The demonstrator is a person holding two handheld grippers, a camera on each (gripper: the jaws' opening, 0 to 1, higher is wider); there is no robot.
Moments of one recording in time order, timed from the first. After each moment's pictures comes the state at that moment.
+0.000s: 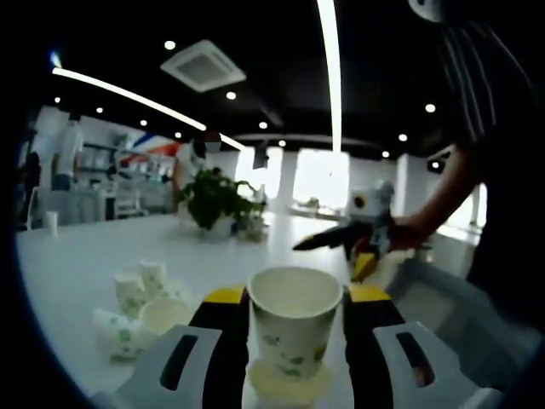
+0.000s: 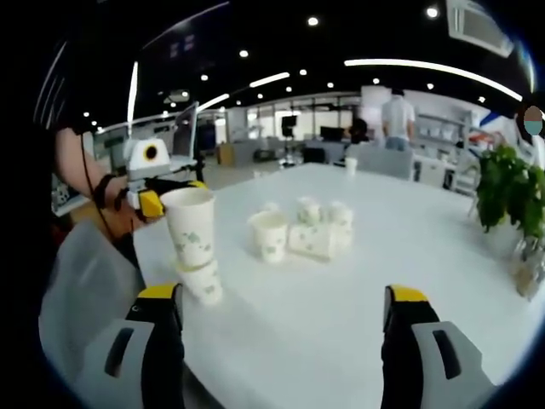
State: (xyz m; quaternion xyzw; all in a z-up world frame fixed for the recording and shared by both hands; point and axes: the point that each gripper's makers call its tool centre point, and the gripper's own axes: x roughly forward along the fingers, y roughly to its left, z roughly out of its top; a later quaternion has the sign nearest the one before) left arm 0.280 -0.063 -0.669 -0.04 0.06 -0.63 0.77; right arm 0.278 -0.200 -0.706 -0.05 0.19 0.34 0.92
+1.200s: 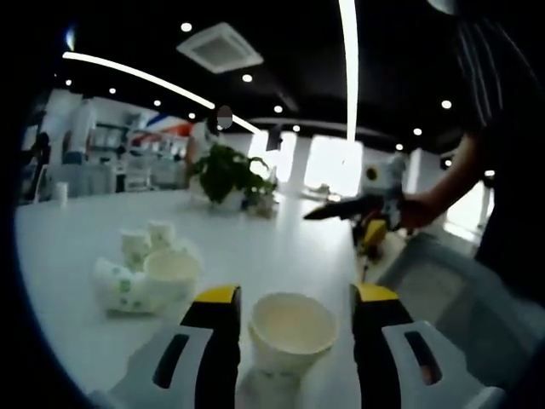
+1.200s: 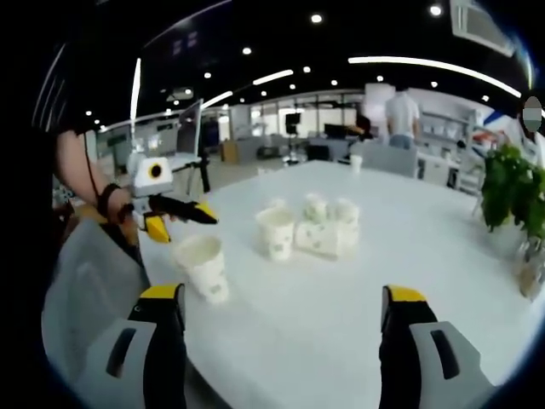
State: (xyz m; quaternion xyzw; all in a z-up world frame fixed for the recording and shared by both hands) left arm 0.278 -0.046 -0.713 -0.05 0.11 -0.61 0.78; right arm 0.275 -0.194 -0.709 -0.06 0.20 0.35 0.91
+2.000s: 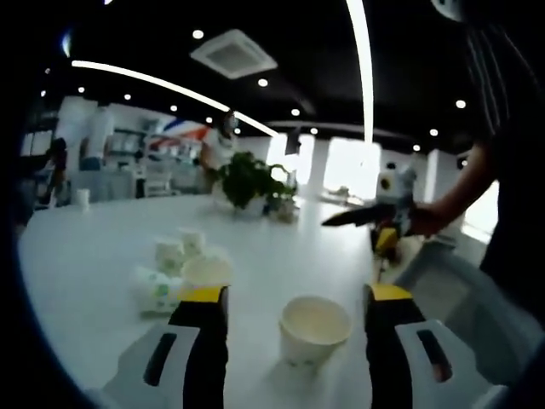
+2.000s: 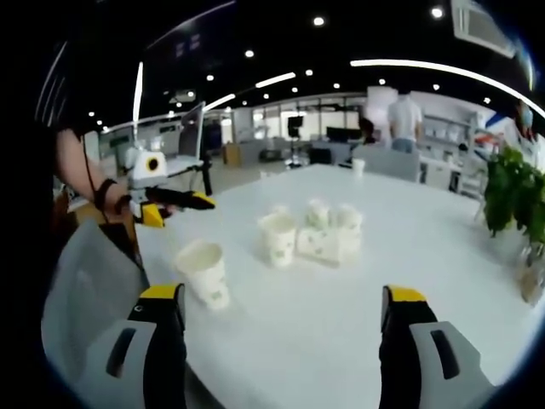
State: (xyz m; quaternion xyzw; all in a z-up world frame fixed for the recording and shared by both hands) left arm 0.297 -0.007 -0.697 -0.04 0.10 -0.55 0.83; right arm 0.280 -0.188 -0.703 -0.06 0.19 0.36 0.91
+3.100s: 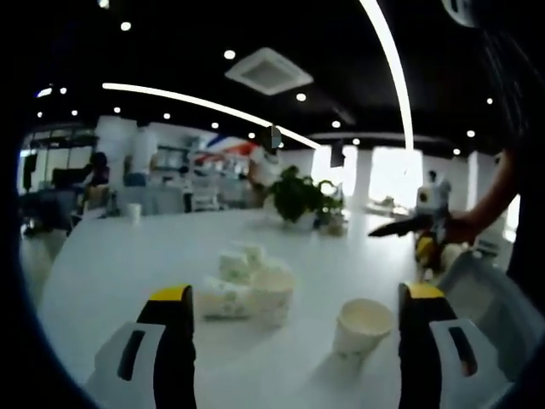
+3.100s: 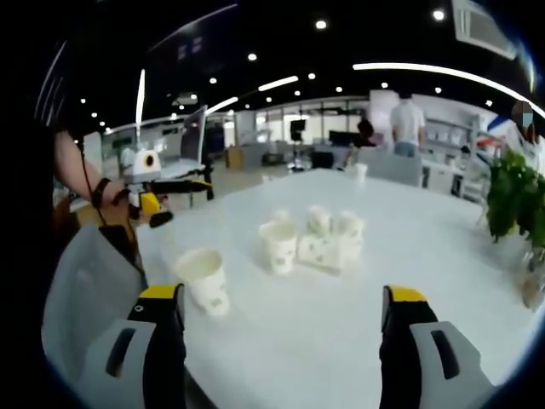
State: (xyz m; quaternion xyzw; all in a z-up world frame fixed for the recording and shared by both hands) left arm 0.324 0.048 -0.677 -0.03 0.07 -0.46 0.89; right arm 0.285 -0.184 -0.697 -0.05 0.18 0.36 0.91
